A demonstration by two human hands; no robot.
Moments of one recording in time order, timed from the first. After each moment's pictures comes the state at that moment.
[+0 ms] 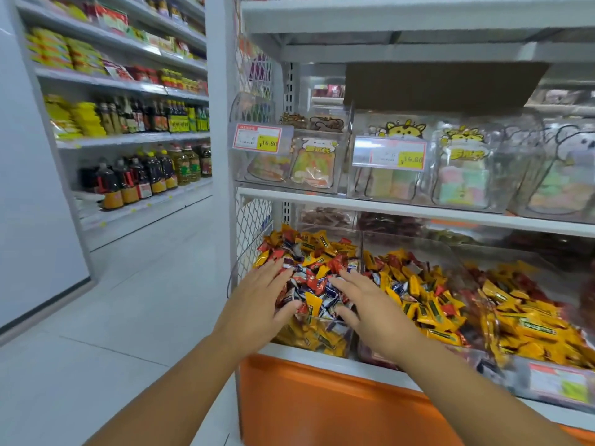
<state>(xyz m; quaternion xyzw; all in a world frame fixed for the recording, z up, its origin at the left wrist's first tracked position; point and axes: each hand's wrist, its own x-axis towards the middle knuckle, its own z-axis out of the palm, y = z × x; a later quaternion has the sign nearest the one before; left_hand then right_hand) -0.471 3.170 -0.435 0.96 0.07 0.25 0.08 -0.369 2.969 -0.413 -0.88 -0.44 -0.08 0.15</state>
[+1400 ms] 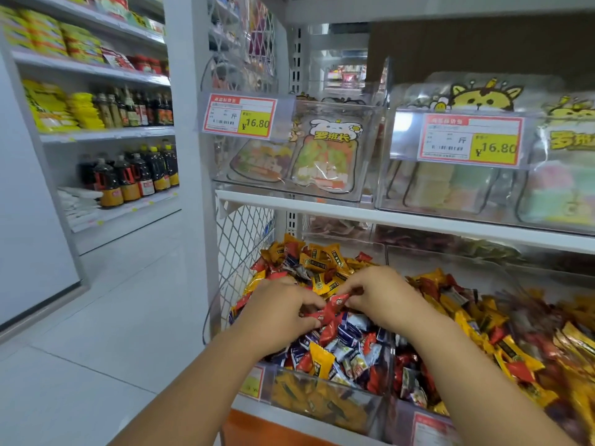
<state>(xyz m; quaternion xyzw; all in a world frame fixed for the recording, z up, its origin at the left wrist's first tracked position) -0.376 3.189 -0.416 0.98 0.05 0.15 0.15 -0.261 3.036 -0.391 -0.89 -0.42 0.00 0.18</state>
